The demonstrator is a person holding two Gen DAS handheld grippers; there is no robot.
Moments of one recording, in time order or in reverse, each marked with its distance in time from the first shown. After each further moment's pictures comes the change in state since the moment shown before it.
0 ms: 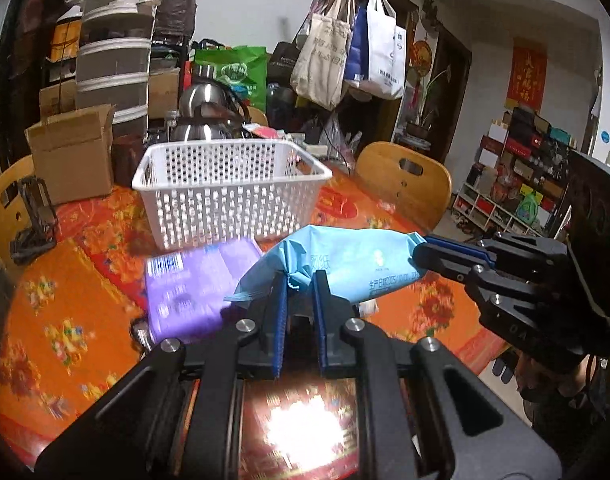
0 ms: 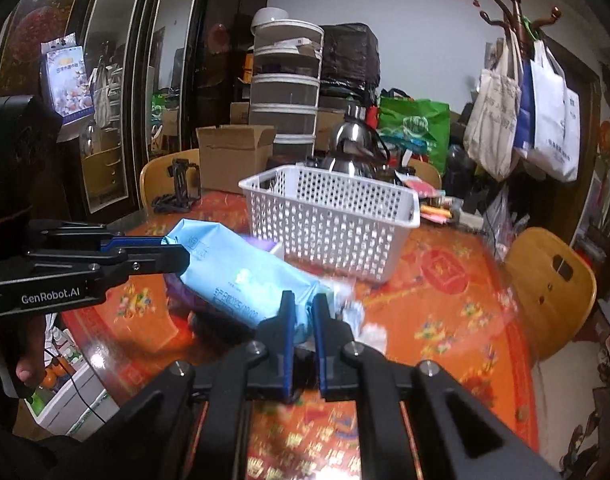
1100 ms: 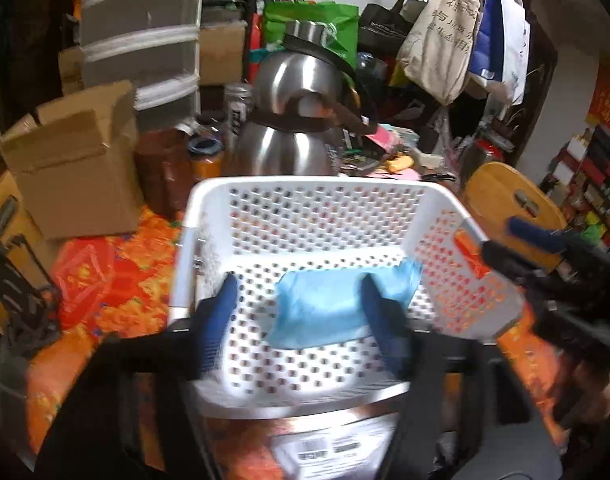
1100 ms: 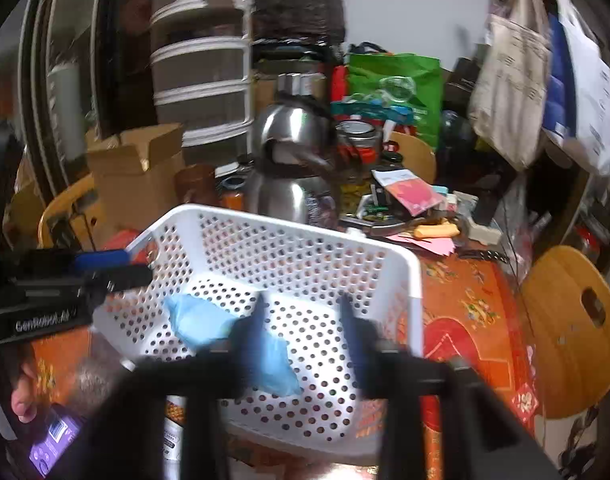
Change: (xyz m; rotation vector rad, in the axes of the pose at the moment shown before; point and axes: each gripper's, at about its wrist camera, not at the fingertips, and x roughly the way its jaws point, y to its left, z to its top) left arm 0.254 0.163 0.185 -0.115 0.167 0.240; right arm 0.257 -0.122 0.151 0.126 0.147 -0.068
